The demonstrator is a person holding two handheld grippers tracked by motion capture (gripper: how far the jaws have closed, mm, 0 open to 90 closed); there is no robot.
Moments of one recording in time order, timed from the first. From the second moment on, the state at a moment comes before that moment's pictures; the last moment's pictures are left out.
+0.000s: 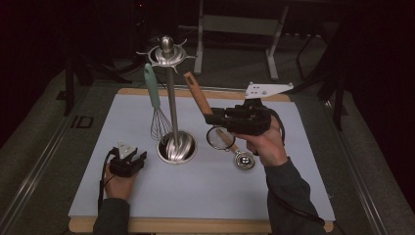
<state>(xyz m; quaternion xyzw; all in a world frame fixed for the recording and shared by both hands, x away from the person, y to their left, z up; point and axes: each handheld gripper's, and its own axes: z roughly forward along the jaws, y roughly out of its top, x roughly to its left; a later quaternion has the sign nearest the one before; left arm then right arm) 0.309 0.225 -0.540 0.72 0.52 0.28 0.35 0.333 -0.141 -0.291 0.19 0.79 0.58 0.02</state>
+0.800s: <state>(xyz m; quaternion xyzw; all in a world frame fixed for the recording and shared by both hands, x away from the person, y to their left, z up) 0.309 0.226 -0.540 0.72 0.52 0.28 0.36 0.350 -0.115 -0.284 0.18 0.80 0.57 0.00</state>
